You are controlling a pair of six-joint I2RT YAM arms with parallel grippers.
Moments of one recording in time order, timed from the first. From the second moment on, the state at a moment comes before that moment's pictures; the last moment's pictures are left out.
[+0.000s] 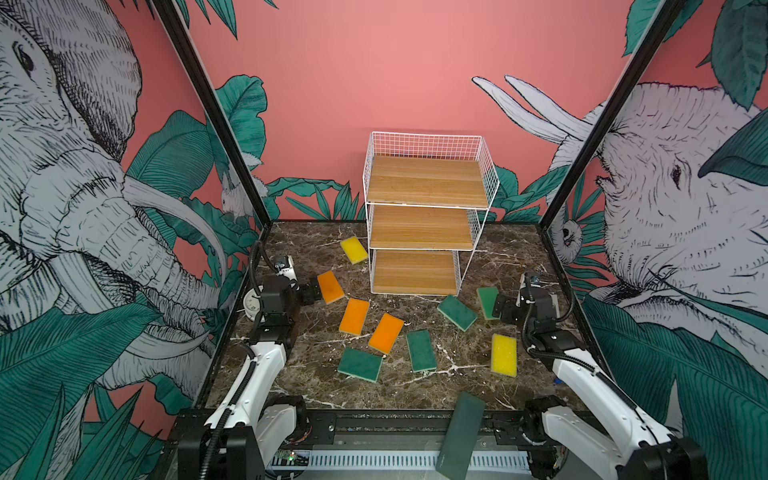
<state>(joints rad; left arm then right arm) -0.01 0.97 0.55 0.03 -0.01 -0.18 0.22 0.90 0.55 -0.35 0.32 0.32</state>
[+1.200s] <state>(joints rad) -0.01 0.76 0.67 -0.48 0.06 -0.34 0.46 0.84 0.50 -1.04 0.13 0.80</state>
